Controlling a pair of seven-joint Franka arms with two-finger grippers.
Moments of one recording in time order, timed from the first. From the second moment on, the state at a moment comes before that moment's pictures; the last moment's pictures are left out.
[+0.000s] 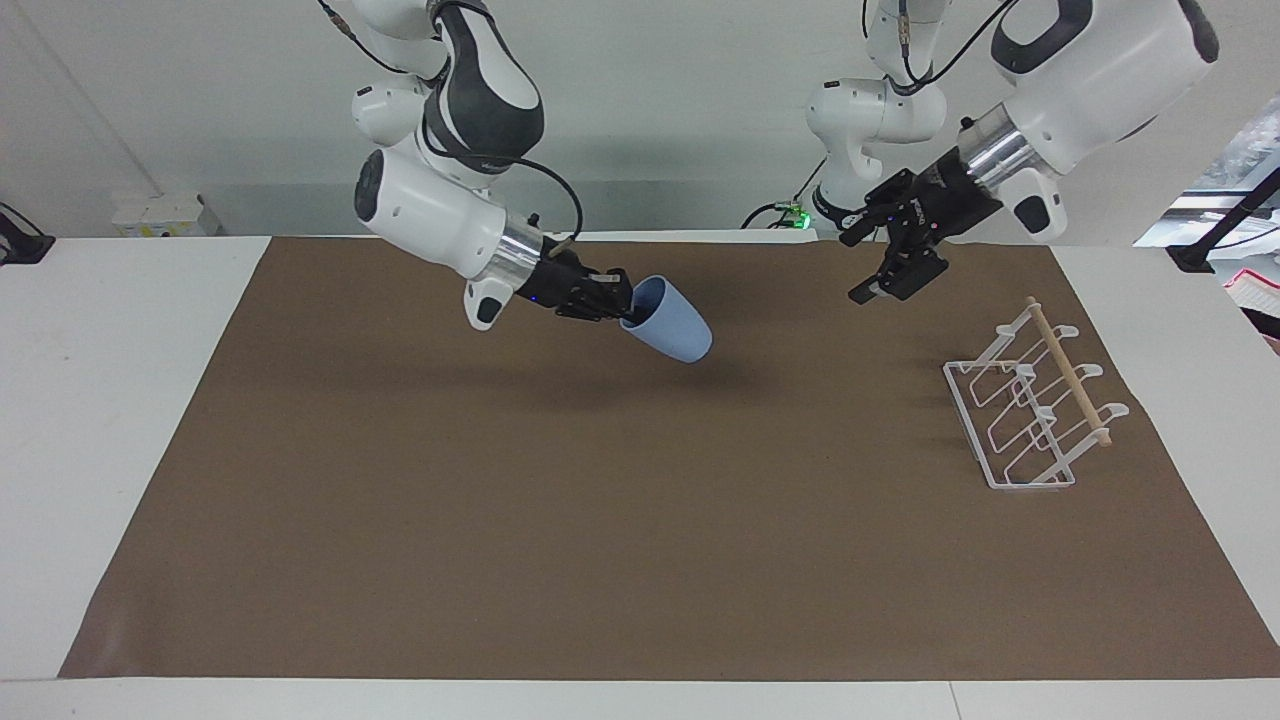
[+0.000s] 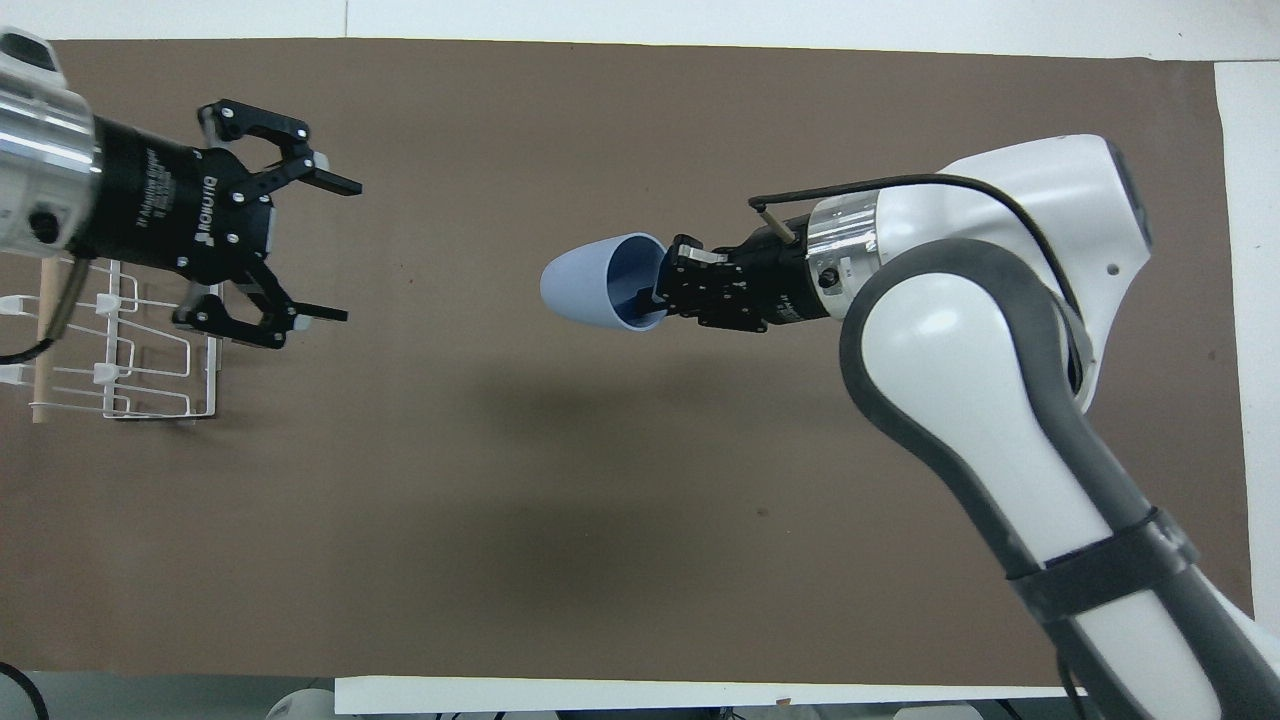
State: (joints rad) left arm -0.26 0.00 -0.05 -1.66 -0.61 1.75 -1.59; right arm 0.41 0.10 -0.02 -1.88 0.96 2.07 0.26
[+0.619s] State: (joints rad) left arm -0.38 0.05 -0.06 -1.79 -0.68 1.98 -1.60; right arm 0.43 0.10 -0.02 -1.90 1.14 2.13 0.27
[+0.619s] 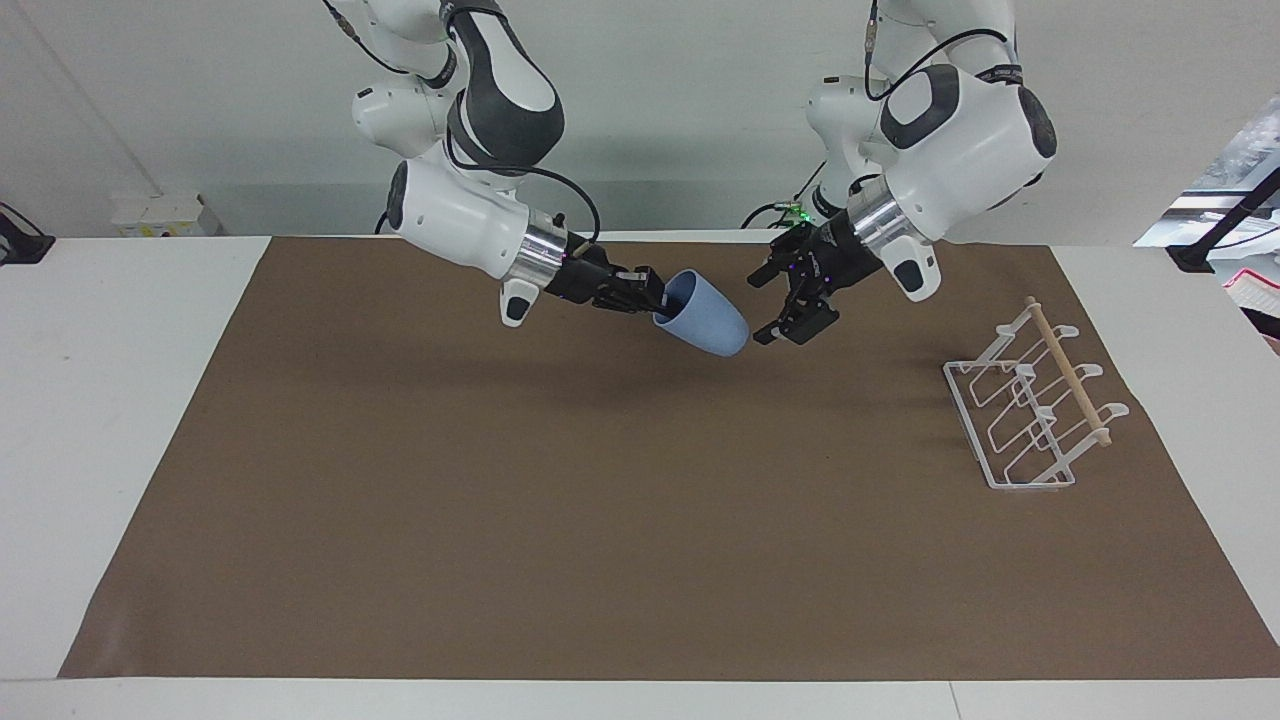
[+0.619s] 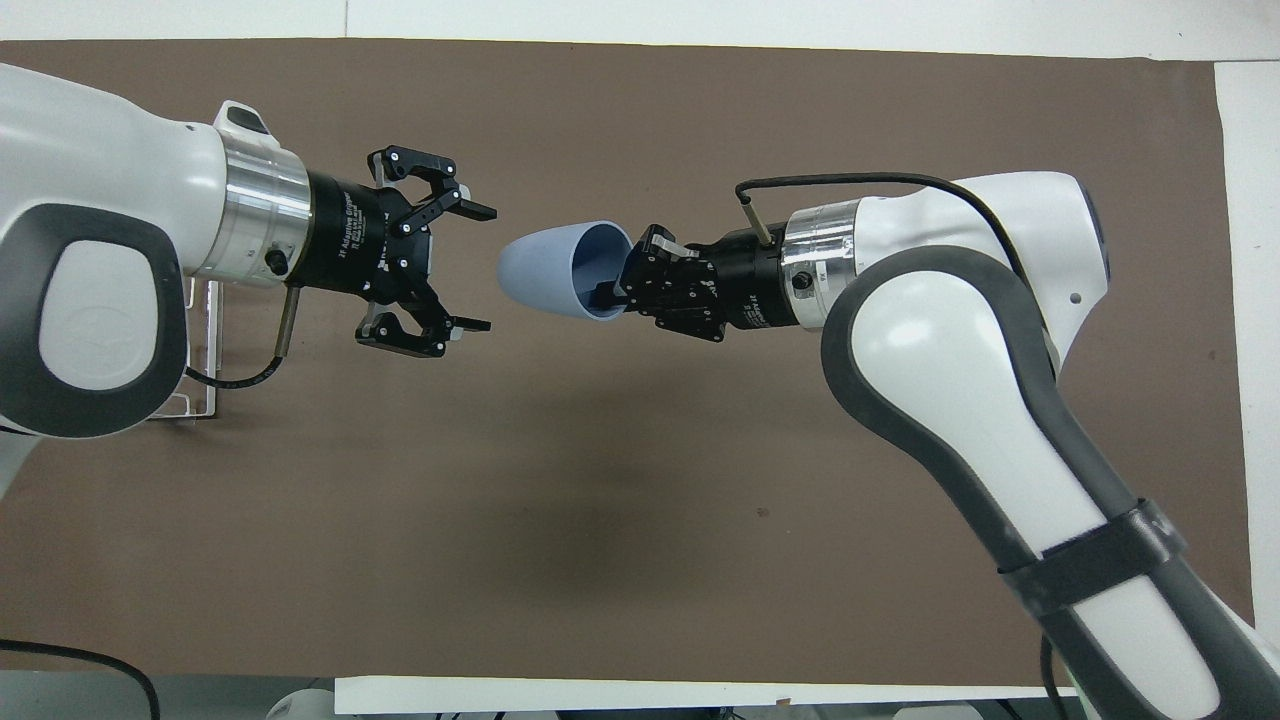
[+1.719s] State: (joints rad) left arm -0.42 0.11 -0.04 -1.78 -0.64 2.05 -1.65; right arm 0.42 0.10 -0.03 -1.90 1.16 2.14 0.27
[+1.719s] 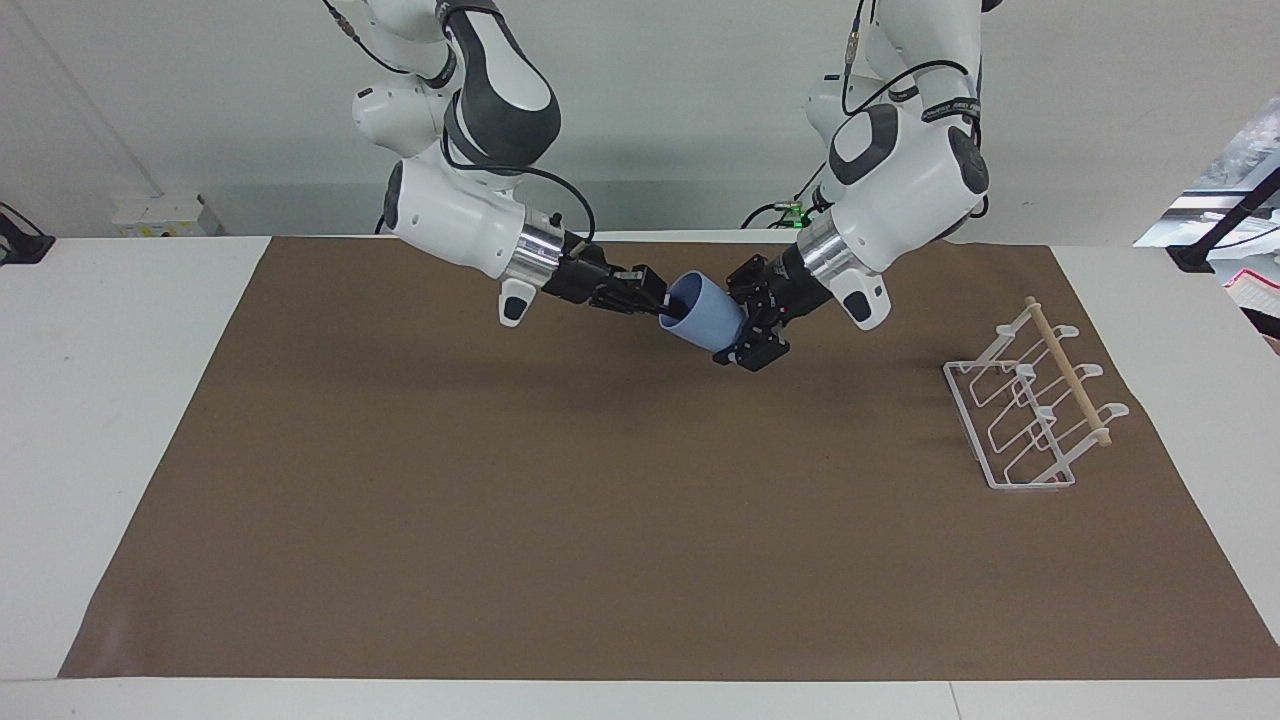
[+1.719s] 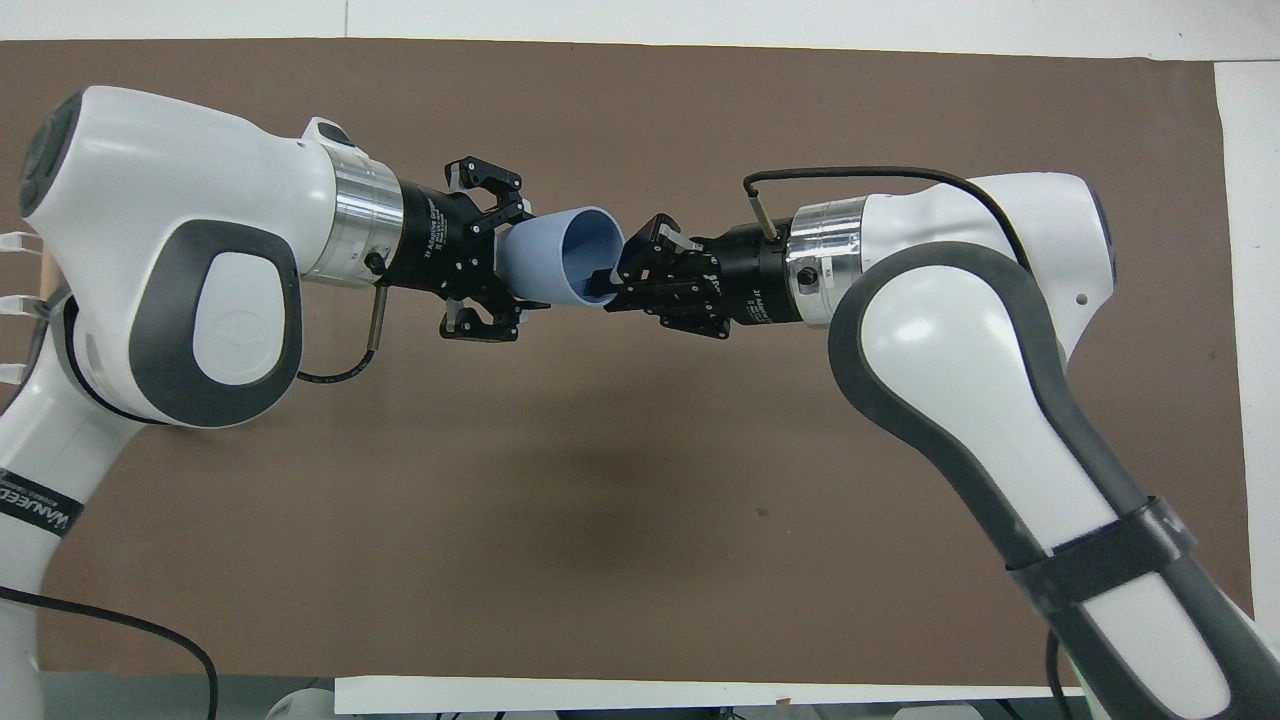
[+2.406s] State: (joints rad) left arm -0.35 0.15 -0.04 -1.72 0.48 1.70 -1.75; right arm 0.15 -0.02 -0.05 -1.83 0.30 1.91 0.25
